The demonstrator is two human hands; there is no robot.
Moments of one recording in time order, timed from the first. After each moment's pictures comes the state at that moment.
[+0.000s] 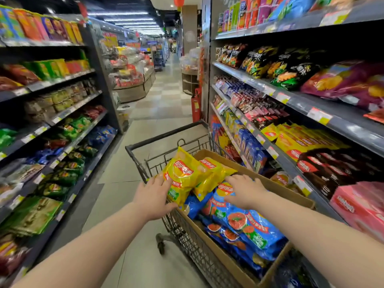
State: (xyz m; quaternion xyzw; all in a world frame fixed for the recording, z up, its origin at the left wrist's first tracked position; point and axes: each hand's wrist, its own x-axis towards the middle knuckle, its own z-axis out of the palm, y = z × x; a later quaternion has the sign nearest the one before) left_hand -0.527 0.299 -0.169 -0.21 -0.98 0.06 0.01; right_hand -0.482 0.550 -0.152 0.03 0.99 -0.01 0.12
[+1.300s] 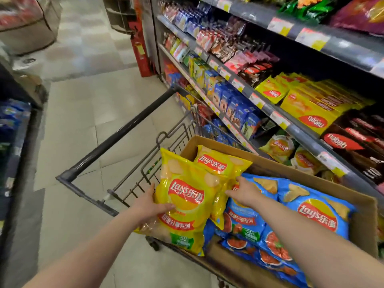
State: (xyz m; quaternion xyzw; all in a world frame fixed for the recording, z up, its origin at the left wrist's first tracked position) left_hand -0.844 0.303 -0.298 -0.07 -0.85 -0.33 -0.41; right_hand -0.723 0.558 -0.307 0.38 0.84 -0.35 0.18
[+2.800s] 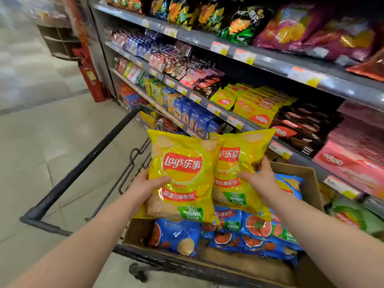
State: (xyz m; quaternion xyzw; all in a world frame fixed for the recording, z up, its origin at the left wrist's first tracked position) left_hand -0.861 0.345 -0.248 -0.14 -0.68 -0.58 -0.44; right_hand -0.653 0.565 -0.247 0.50 0.65 -0.52 -0.25
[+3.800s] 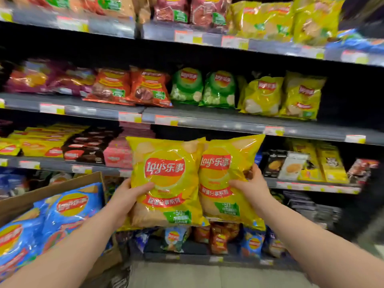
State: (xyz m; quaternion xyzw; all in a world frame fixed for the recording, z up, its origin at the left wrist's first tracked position) left_hand -0.385 0.472 -0.169 -0.40 -0.51 -0.49 -0.58; right_hand -0.084 0.445 -0.120 0.64 0.47 -0.35 -0.51
